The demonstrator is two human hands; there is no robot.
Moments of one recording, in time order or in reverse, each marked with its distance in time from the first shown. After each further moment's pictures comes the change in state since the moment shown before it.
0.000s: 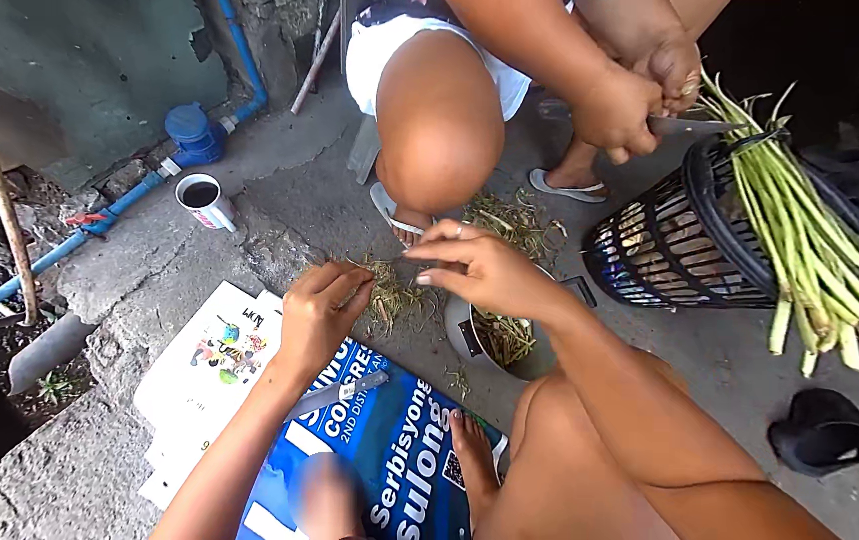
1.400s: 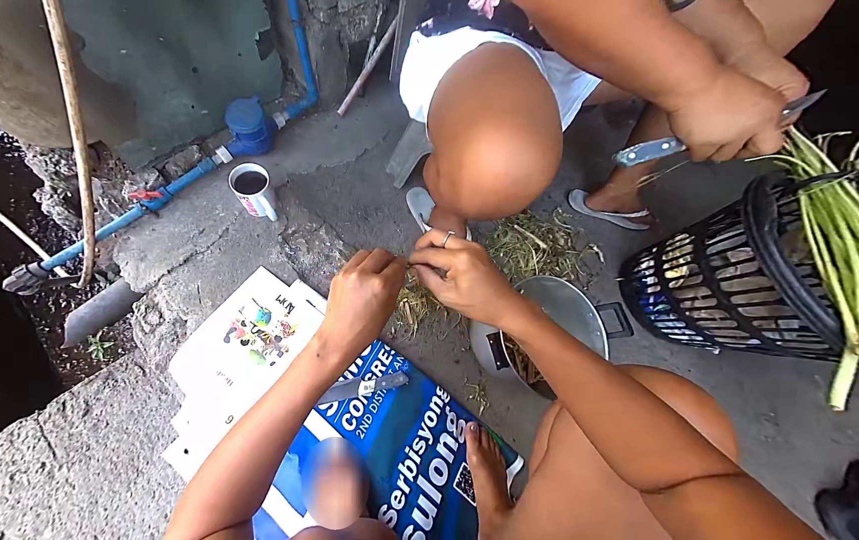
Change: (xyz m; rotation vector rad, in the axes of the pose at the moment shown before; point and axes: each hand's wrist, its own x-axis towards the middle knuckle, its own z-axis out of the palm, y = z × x) left_hand 0.008 -0.004 0.002 0.232 -0.094 0.007; right_hand 0.037 -0.003 0.061 -0.054 0.111 -0.149
